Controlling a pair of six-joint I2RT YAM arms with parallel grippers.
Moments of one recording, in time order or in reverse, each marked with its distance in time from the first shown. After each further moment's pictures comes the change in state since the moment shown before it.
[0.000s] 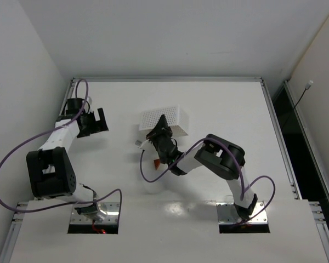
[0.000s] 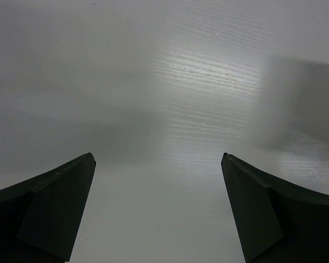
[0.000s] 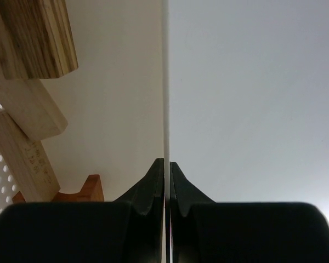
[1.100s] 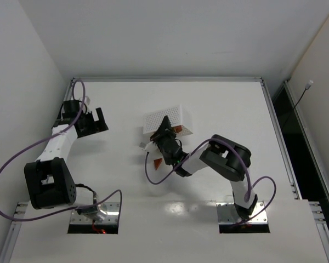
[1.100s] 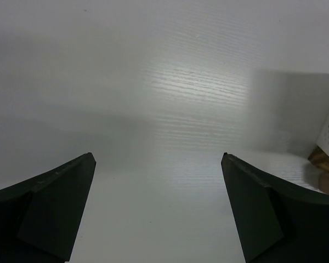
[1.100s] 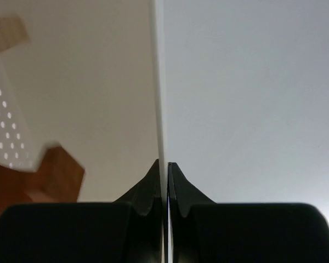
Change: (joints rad) left arm 0.013 -0.103 -0.048 0.016 0.056 -0.005; right arm -0.018 -0.057 -0.072 -0.016 -0.050 -0.011
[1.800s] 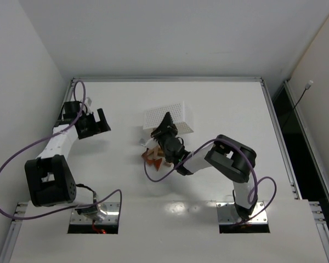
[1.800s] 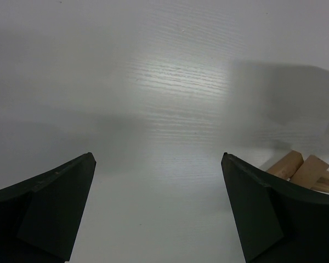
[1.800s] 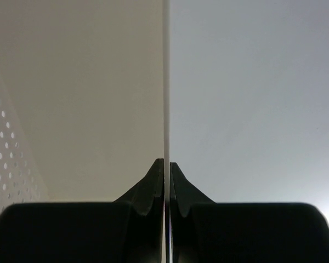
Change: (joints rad) left arm 0.006 0.032 -0.011 0.021 0.065 -0.014; right arm -0.002 -0.063 -0.009 0.017 0.014 0.000
